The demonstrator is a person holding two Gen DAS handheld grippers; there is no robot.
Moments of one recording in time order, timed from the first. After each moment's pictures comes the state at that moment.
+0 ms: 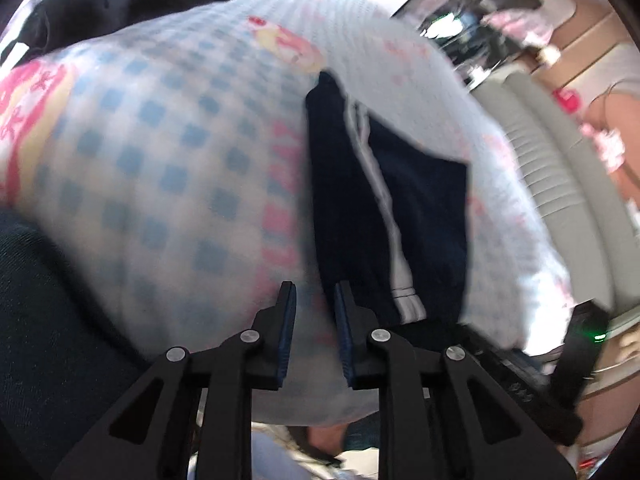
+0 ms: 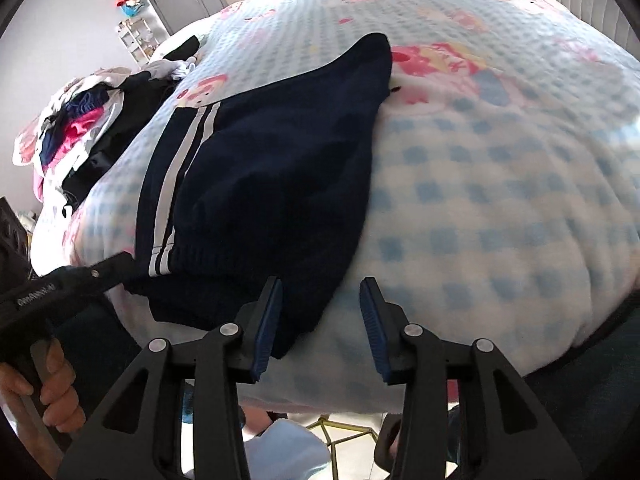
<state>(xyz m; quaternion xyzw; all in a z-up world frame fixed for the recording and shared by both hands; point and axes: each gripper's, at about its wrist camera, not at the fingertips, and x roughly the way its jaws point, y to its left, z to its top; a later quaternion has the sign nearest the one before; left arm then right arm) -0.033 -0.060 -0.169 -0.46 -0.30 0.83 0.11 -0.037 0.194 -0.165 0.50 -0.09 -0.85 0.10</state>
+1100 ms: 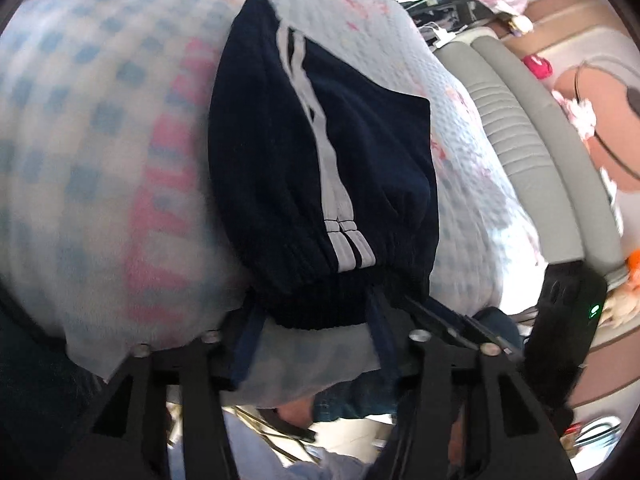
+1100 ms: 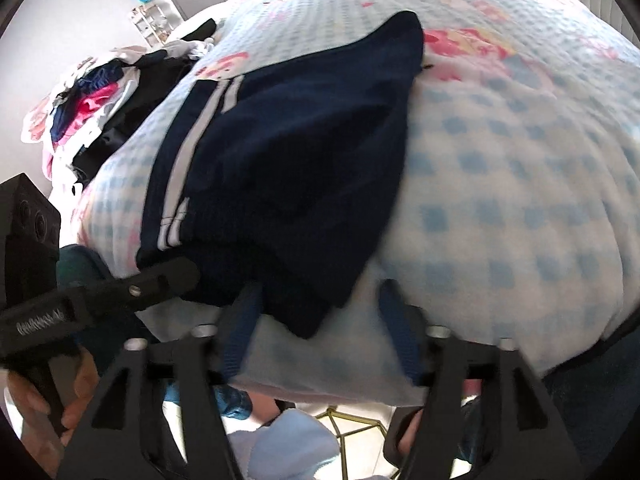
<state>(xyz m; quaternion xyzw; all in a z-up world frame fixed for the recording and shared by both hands) -0.033 -0.015 -0.196 -0.50 -0.28 0.80 0.17 -0.031 0.178 -0.178 0.51 -0.07 -0.84 0.14</state>
